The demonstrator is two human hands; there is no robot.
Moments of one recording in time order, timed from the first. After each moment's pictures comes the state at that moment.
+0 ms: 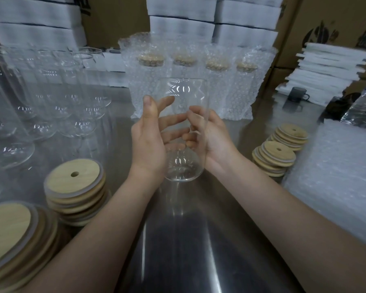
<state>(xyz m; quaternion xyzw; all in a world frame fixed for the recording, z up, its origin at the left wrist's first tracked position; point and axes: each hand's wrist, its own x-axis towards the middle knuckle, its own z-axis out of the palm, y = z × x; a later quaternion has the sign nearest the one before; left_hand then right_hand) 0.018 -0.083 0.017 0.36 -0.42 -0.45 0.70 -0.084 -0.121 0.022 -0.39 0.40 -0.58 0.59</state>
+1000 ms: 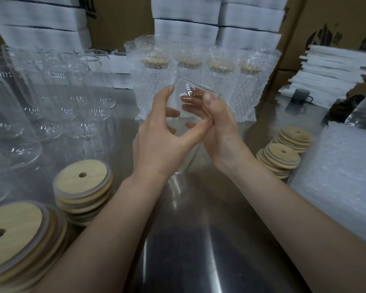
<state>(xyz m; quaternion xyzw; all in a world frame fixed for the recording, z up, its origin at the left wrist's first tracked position) 0.023 -0.086 0.015 0.53 -0.59 -0.13 0.59 -0.090 -0.115 0.036 -0.56 0.29 -0.58 0.51</state>
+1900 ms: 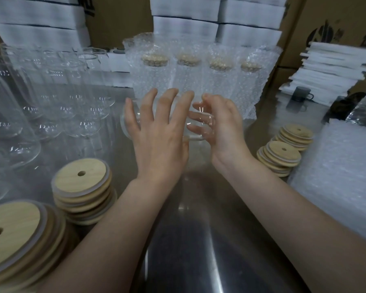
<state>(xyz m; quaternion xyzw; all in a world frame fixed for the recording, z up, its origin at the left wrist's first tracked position) 0.020 -0.091 0.003 0.57 -0.64 0.27 0.43 -0.085 -0.117 0.036 -0.42 0.36 -0.65 0.51</state>
